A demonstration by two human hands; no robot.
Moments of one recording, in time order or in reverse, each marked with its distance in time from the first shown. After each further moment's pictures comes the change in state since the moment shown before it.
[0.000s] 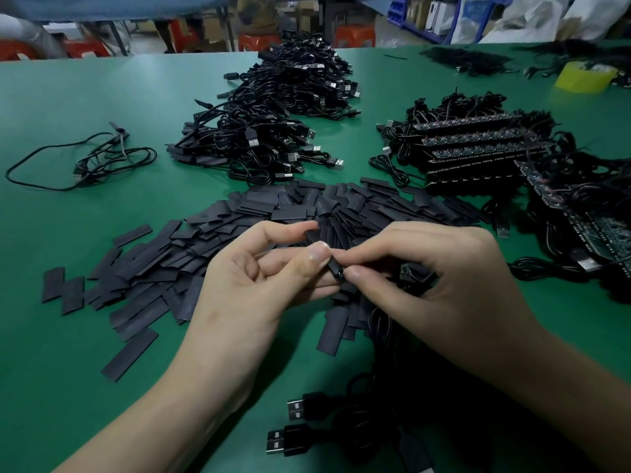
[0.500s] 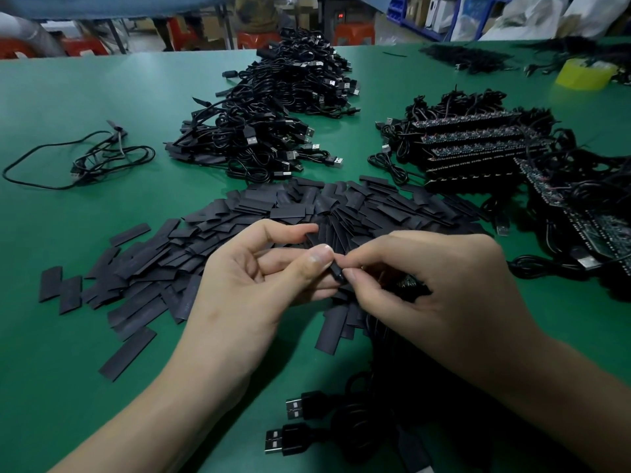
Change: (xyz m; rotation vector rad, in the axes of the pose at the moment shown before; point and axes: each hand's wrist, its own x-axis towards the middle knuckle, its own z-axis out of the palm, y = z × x) left_hand 0.000 0.002 0.001 0.067 -0.008 0.003; right_hand -0.005 0.001 0.003 -0.165 0.033 -0.060
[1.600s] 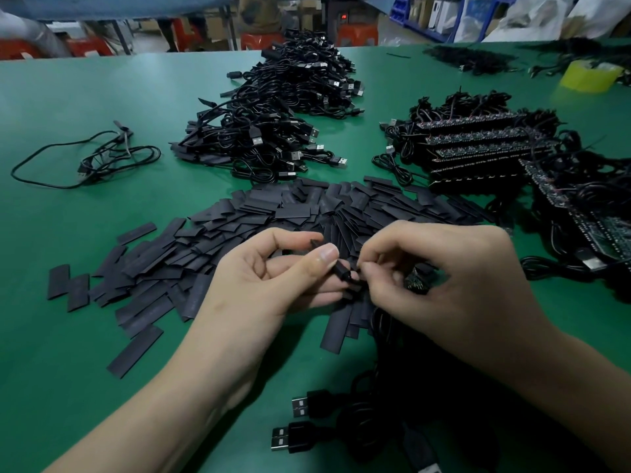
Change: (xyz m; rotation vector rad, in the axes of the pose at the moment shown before) left_hand 0.001 -0.001 -0.002 -0.030 0.006 -0.110; right_hand 0.005 0.002 -0.005 0.075 -0.025 0.002
